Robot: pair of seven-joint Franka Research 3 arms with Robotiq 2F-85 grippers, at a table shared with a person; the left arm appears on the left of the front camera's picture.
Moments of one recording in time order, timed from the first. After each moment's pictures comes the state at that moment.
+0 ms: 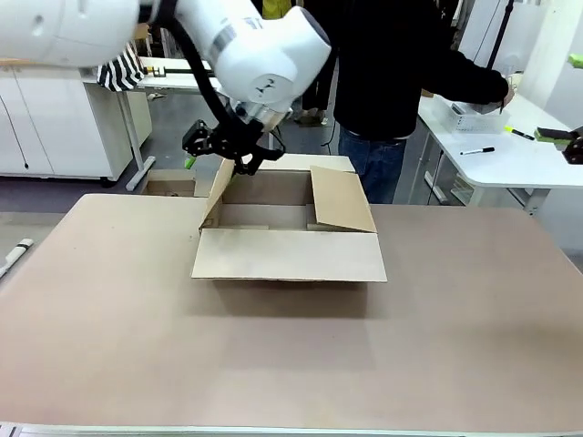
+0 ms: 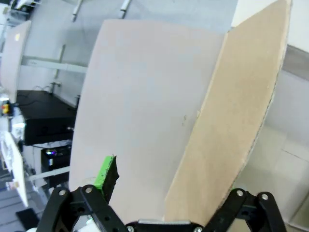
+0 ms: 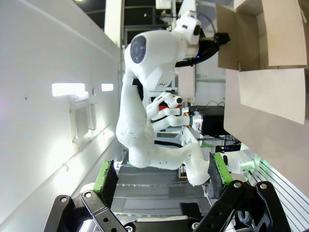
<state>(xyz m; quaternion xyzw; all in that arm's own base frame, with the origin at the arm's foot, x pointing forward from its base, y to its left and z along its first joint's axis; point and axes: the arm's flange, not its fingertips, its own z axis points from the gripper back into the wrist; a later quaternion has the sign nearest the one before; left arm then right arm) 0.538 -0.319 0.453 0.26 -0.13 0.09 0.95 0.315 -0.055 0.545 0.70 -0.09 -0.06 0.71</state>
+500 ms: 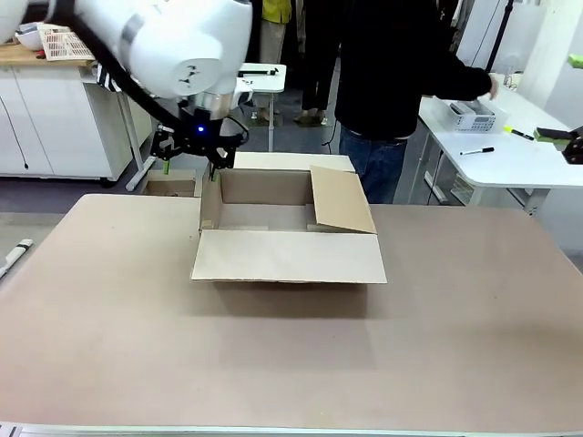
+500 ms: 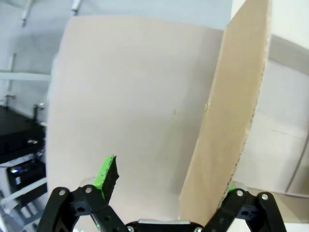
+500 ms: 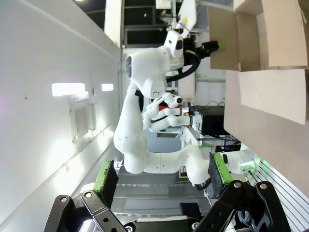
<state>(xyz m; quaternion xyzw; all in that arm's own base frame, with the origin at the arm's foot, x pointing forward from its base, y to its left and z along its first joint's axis) 0.517 -0.243 0.470 0.12 -0.14 0.06 0.98 0.316 -0.055 0.545 0.70 -0.09 -0.06 0.71</state>
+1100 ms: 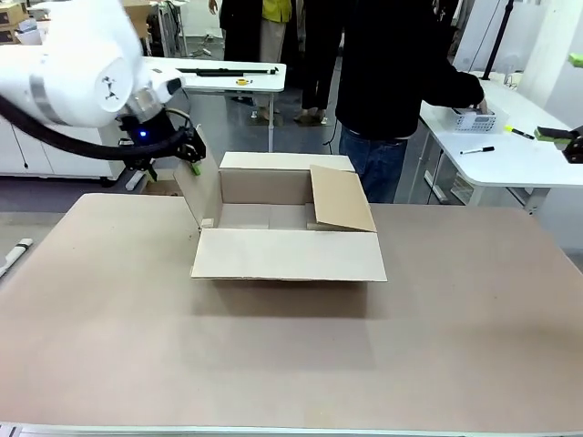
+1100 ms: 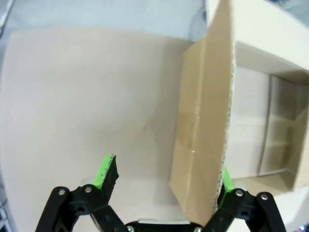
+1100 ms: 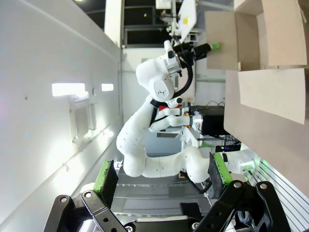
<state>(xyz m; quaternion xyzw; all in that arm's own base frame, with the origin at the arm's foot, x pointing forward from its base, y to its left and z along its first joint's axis) 0.517 -0.145 0.459 -0.10 -0.19 0.01 0.98 0.315 -0.055 0.545 0.70 -0.09 -0.06 0.71</state>
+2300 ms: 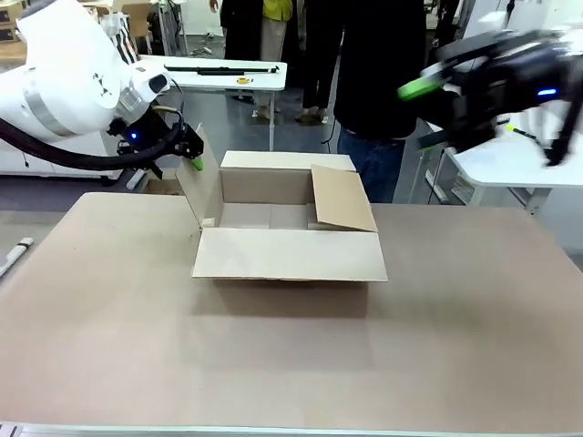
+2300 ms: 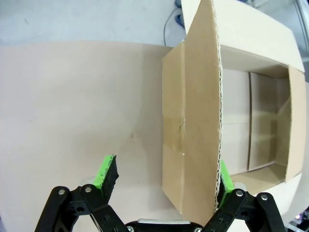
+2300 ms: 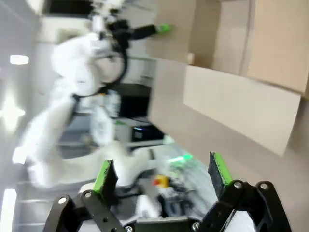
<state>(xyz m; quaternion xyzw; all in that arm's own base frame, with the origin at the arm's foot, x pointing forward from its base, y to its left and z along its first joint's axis) 0.517 -0.134 0.455 -0.15 -0.20 -0.01 0.97 0.374 0.140 0.567 0.49 -0.09 0.07 0.87</state>
